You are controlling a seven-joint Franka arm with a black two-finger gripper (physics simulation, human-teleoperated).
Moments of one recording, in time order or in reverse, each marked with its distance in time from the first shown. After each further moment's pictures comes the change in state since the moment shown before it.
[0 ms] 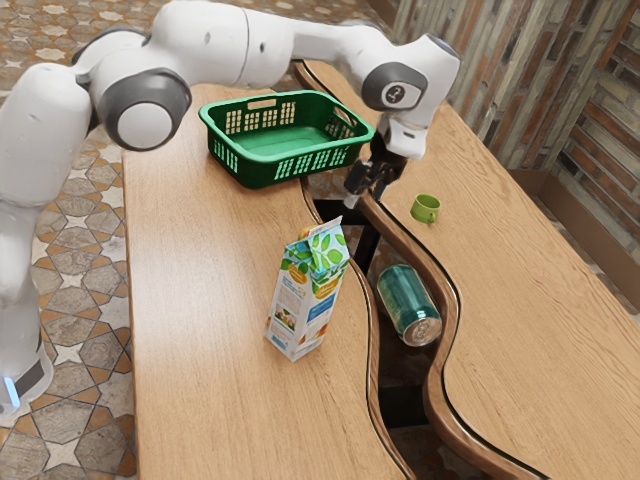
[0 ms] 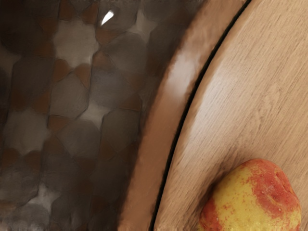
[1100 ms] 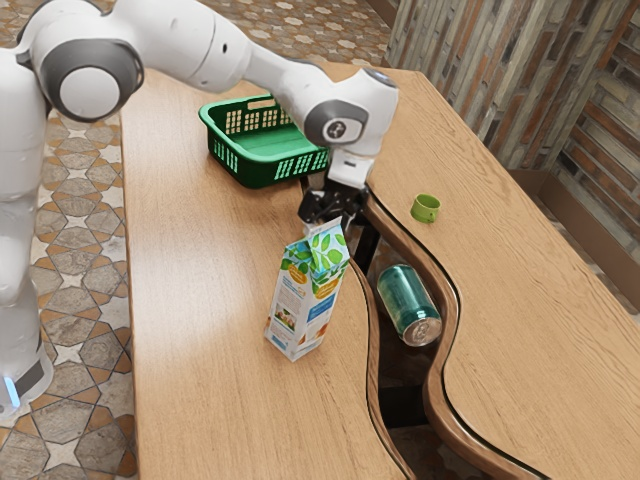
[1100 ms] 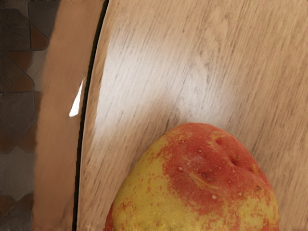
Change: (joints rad) arm -0.028 -0.250 0.042 -0.547 -0.038 0.371 0.227
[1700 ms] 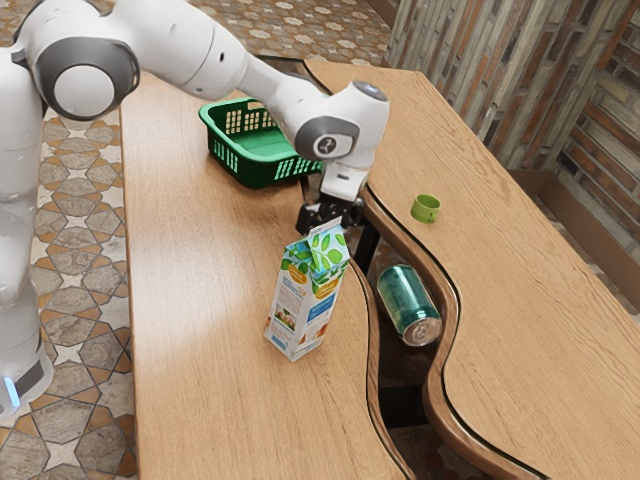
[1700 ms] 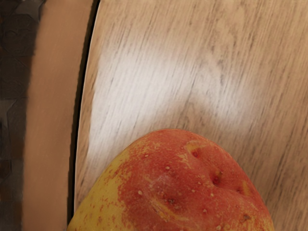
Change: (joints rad) arm -0.012 -0.007 -0.005 -0.073 0.011 0.129 0.013
